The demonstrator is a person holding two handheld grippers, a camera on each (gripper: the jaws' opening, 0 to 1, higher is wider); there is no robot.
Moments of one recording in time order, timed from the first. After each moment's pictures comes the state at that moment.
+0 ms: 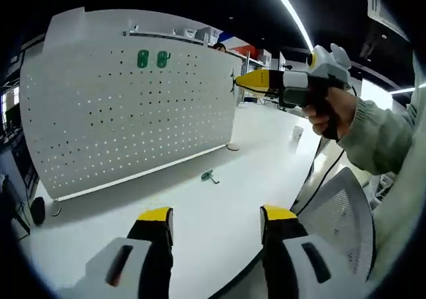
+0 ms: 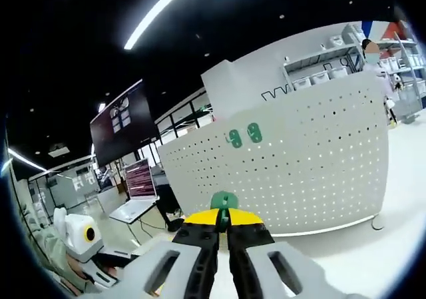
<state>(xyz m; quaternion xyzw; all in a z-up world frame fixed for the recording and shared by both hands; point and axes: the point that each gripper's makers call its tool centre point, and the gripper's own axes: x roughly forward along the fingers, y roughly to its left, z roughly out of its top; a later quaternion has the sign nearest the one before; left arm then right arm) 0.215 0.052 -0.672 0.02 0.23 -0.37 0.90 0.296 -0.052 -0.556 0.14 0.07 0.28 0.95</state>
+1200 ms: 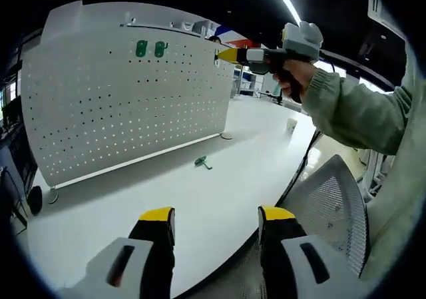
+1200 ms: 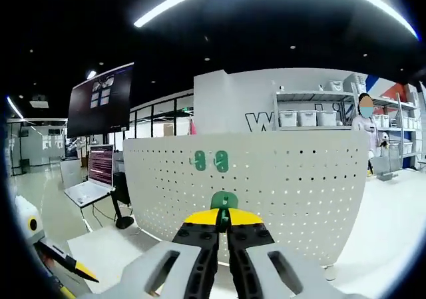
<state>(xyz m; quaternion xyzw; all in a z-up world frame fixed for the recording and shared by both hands) 0.188 0.063 -0.684 0.02 0.25 -0.39 0.89 0.355 -0.084 -0.529 0.01 0.01 0.19 0.98</state>
